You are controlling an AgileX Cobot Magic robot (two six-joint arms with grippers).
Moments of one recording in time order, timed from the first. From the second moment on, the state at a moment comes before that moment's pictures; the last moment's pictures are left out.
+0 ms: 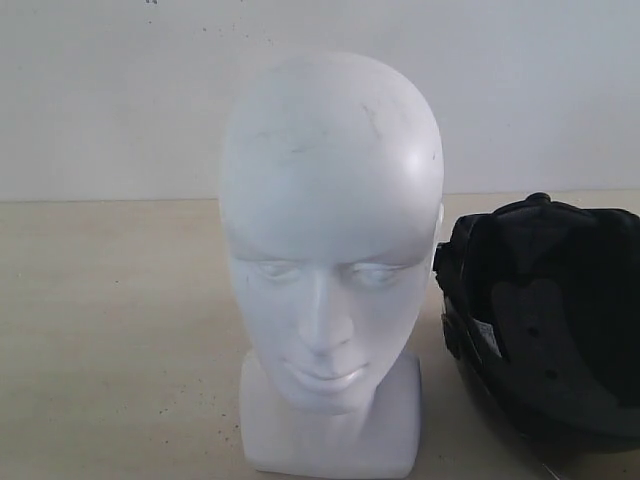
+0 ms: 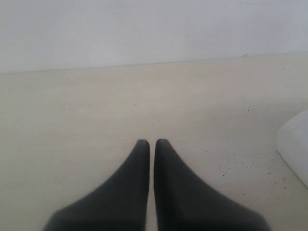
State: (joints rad) left arm 0.03 0.00 0.00 0.00 0.30 0.03; right arm 0.04 0.71 -0.62 -0.03 0.32 0.10
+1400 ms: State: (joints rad) left arm 0.03 0.00 0.00 0.00 0.30 0.03; right arm -0.14 1.07 -0.37 -0.03 0.04 0.33
